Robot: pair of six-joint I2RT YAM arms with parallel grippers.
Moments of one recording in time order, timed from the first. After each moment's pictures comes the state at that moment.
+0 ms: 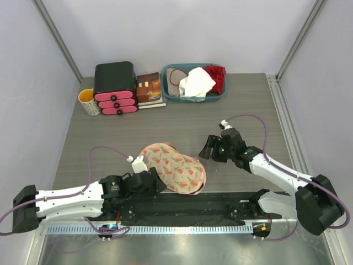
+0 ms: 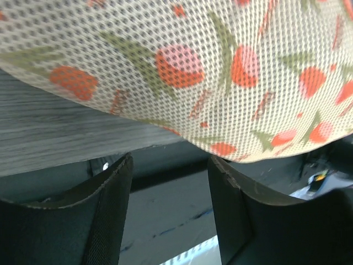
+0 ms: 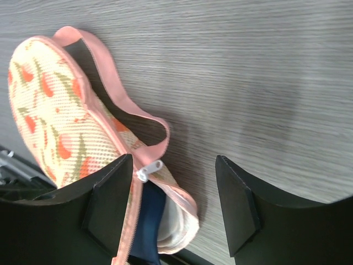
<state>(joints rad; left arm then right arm) -1.24 0.78 0.37 -0.45 -0.33 -1.31 0.55 1.13 0.55 -0.19 -0.13 0.70</state>
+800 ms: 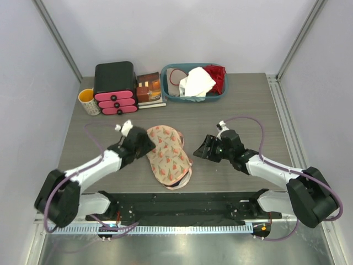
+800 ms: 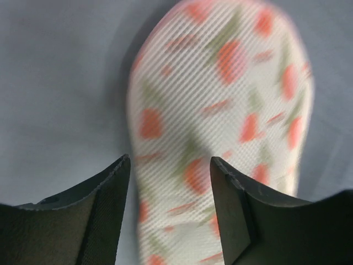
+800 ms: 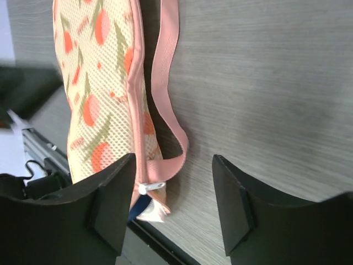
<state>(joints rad) -0.58 1.16 0.55 -0.24 -0.30 -1.06 0.55 1.22 0.50 0.07 -0.25 0.77</state>
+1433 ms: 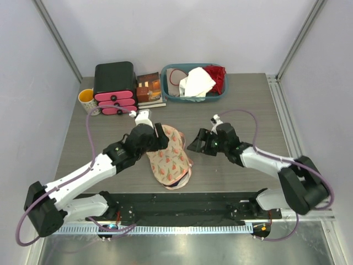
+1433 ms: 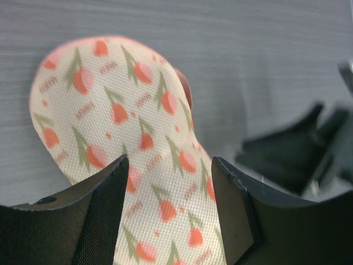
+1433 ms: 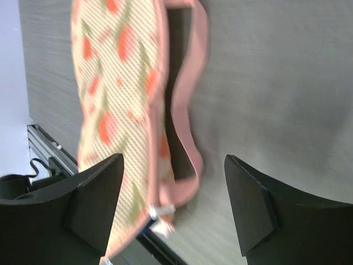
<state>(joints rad) -0.77 1.12 0.85 -0.32 -0.32 -0.71 0.55 1.29 0.53 0.14 -0.29 0.76</state>
